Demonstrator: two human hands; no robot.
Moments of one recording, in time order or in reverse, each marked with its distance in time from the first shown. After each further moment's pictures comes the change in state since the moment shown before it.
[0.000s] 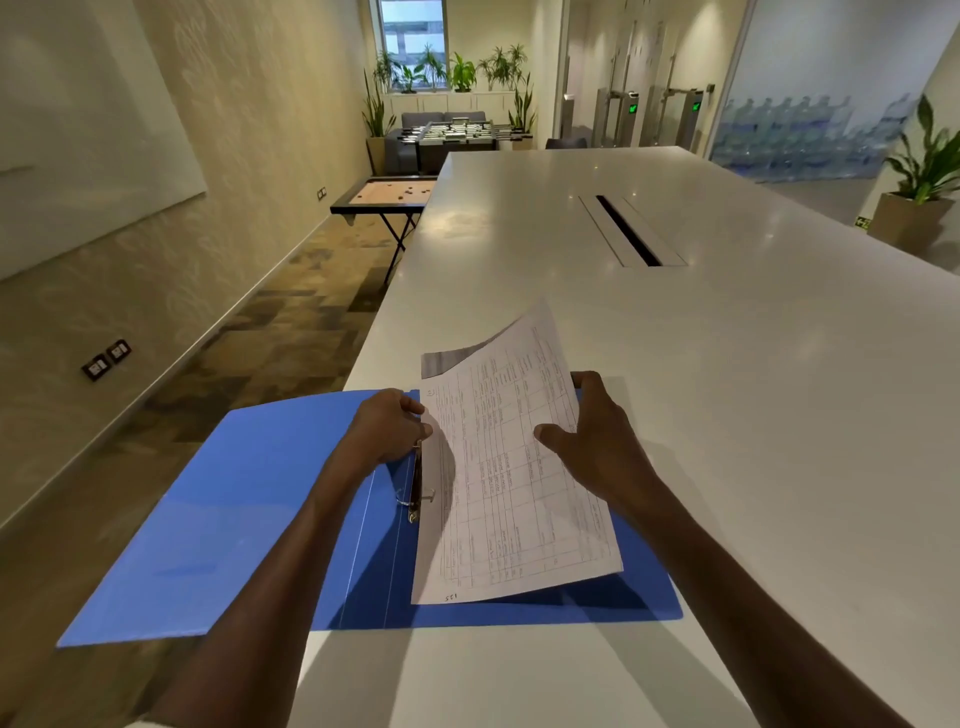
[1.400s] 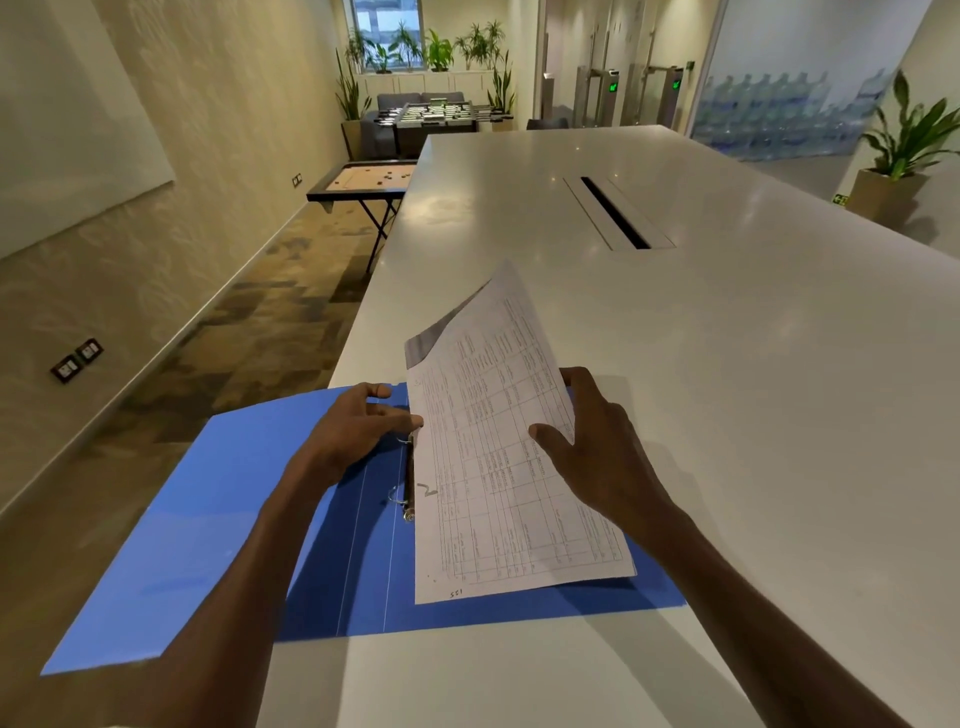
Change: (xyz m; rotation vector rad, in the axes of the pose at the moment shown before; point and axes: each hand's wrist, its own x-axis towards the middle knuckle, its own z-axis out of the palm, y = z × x) left_hand 0.014 -0.028 -0.010 -0.422 -0.148 -0.032; right_hand -0.010 0.005 0.004 -0.189 0.068 -0.172
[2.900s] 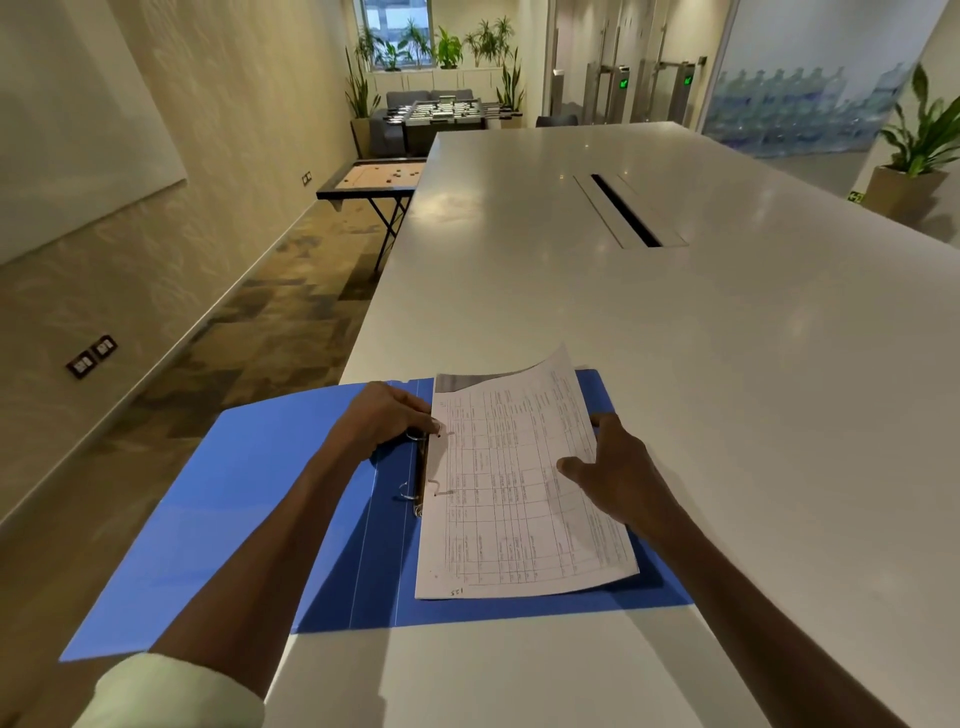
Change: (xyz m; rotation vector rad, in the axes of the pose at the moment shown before) left_hand 0.013 0.019 0.011 0.210 -0.011 -0.116; right_hand 0.000 0.031 0.014 -0.015 -0.132 0.353
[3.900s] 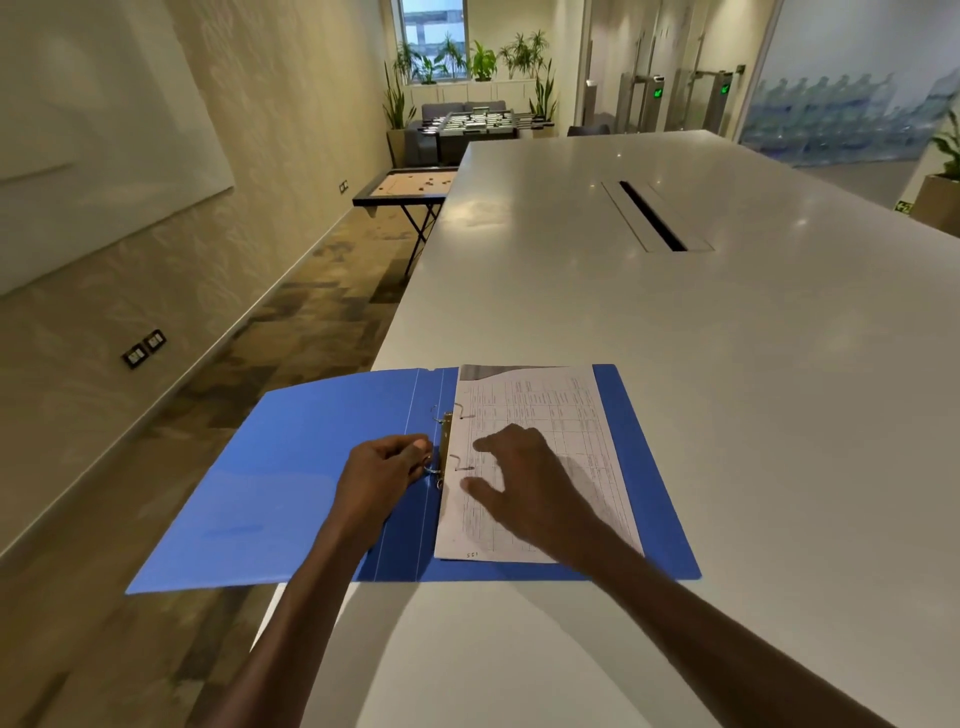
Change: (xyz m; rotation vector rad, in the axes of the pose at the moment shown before) left_hand -0.087 -0.069 0.029 -0.464 0.240 0.091; right_hand -0.045 -0.045 0.064 -0.201 -0.032 -0.511
